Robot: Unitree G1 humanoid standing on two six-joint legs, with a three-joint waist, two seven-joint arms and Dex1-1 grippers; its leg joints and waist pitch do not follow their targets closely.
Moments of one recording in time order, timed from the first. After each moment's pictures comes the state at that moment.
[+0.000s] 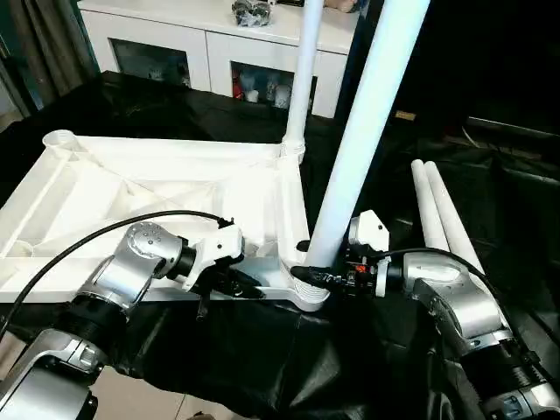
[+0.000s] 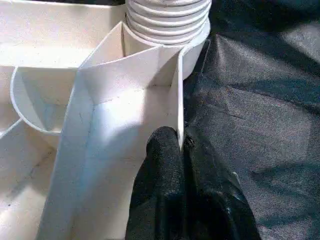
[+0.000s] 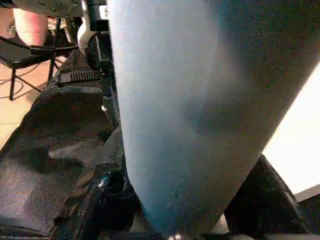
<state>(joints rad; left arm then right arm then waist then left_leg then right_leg) -0.56 0.50 -0.38 0.51 -0.04 0.10 -1.37 -0.35 -0.34 0.24 0.25 0.24 0.16 1.09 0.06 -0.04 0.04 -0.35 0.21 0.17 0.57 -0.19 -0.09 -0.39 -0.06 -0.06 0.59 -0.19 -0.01</state>
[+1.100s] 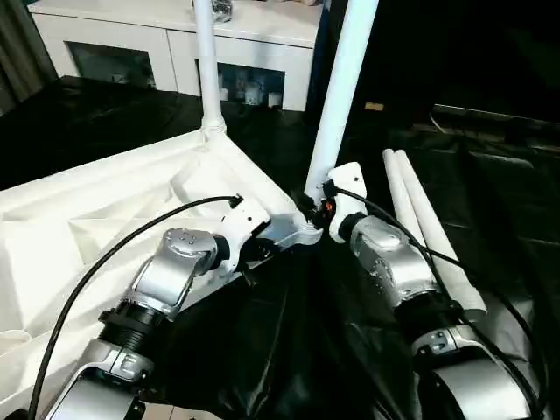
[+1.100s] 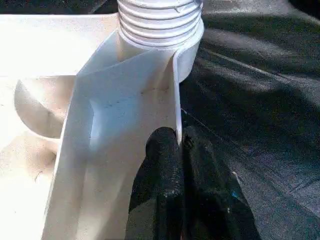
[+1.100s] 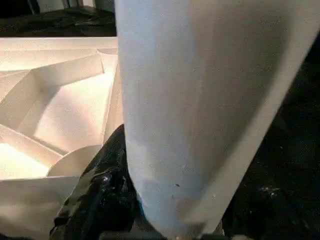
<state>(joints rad) -0.53 0.28 -0.26 0.34 0.04 0.52 -0.82 -0.66 -0.02 0.08 0.75 0.12 0.07 0.36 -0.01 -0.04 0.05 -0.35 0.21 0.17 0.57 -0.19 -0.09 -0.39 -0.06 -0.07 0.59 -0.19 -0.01</state>
